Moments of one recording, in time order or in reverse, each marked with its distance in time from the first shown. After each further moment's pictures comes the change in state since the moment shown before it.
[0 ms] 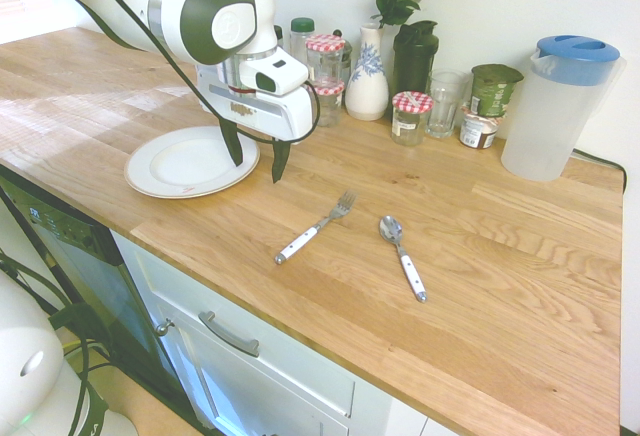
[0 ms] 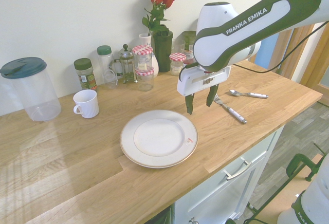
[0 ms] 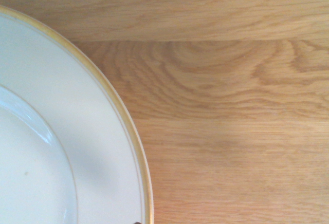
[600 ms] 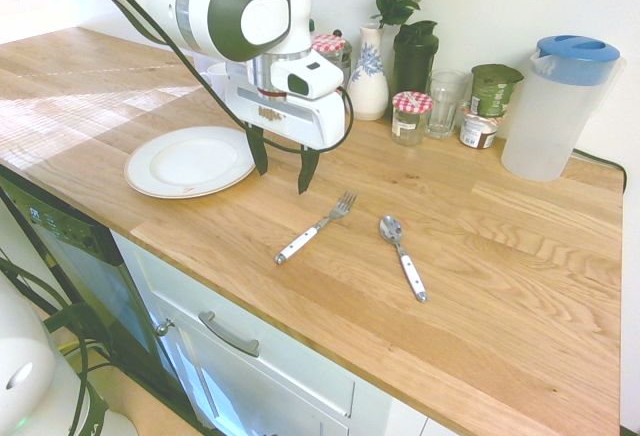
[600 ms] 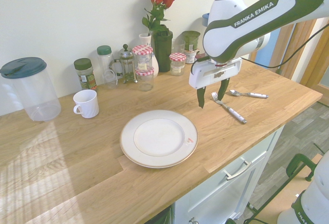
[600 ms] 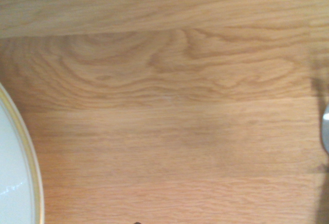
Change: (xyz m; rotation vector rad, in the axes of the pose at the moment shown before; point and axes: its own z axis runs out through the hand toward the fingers) arm 0.043 0.047 -0.013 -0.044 -0.012 0.073
